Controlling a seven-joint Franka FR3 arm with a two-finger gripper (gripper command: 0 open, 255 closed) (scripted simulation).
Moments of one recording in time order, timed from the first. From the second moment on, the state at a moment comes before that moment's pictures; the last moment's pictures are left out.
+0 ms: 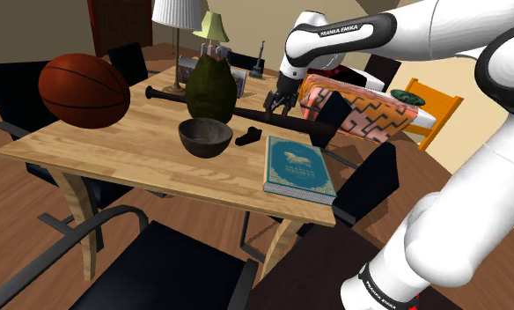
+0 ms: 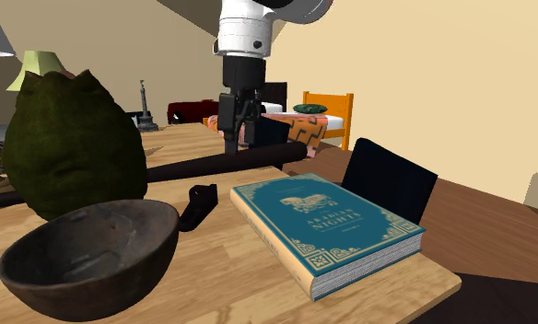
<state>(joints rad) 0.01 -0.04 -0.22 -2.00 0.01 2.03 -0.14</state>
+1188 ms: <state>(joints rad) -0.05 0.38 -0.22 -1.75 0.13 2.14 -0.27</state>
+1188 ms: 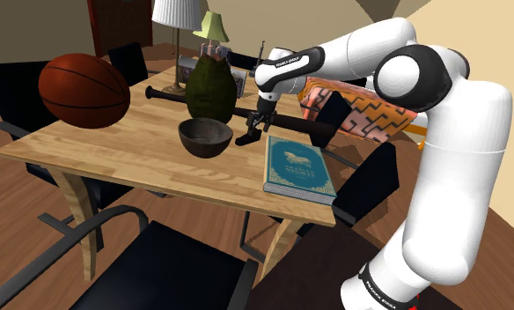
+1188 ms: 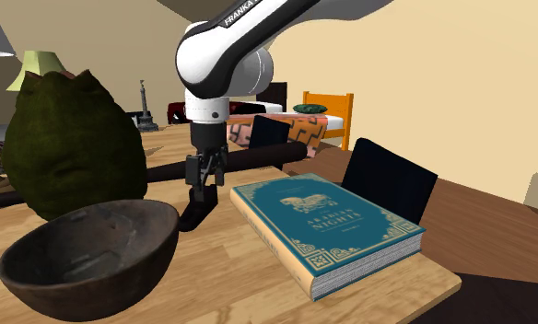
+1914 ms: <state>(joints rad) -0.05 0.38 -0.22 -1.75 0.13 2.14 -0.27</state>
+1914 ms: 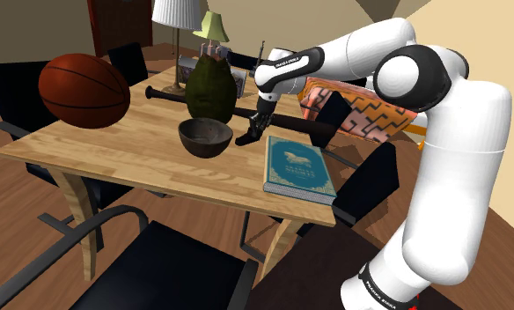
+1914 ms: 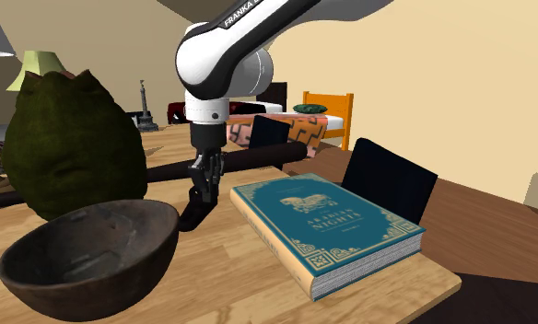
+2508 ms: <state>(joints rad) -0.04 0.36 -0.22 -1.73 0.13 2.11 -0.26</state>
